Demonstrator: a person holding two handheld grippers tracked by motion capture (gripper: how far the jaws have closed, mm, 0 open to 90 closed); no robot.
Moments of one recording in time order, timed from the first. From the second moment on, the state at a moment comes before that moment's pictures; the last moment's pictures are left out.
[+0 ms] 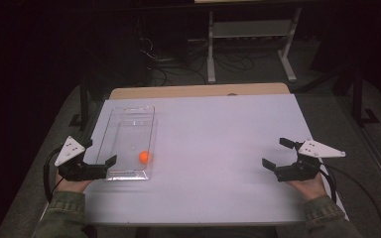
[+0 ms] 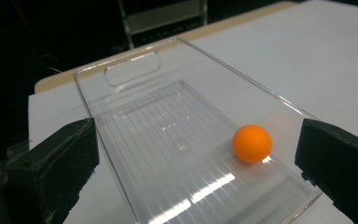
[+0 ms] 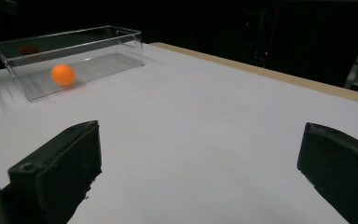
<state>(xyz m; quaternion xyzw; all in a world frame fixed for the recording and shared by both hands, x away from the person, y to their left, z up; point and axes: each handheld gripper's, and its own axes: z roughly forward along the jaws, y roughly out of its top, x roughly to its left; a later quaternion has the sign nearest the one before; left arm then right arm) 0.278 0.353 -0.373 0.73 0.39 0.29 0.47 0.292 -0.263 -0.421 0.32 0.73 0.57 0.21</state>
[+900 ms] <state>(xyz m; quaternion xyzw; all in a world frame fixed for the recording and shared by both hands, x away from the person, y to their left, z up) 0.258 0.367 -0.398 0.67 0.40 0.33 0.52 0.295 -0.261 -0.425 0.33 0.74 0.56 0.21</state>
